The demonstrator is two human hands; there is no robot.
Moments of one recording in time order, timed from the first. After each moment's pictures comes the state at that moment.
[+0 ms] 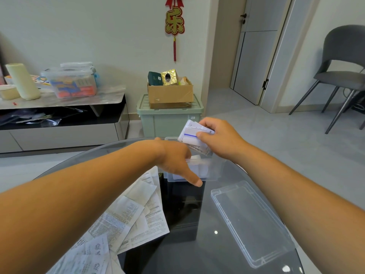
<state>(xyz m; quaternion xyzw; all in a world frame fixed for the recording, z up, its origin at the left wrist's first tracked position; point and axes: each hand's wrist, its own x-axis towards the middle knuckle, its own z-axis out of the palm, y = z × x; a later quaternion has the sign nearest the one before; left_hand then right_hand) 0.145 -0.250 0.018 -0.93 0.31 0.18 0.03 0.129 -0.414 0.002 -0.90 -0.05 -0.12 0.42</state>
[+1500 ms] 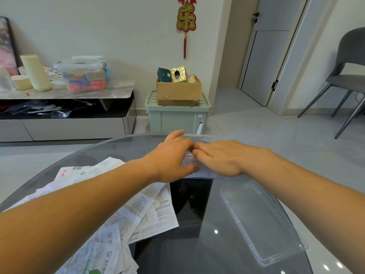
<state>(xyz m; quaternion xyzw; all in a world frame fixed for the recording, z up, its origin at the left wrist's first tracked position) 0.139 -0.206 -0.027 -0.91 0.36 -0.02 -0.21 0.102 -0.385 0.012 -0.98 -0.18 0.11 0.01</state>
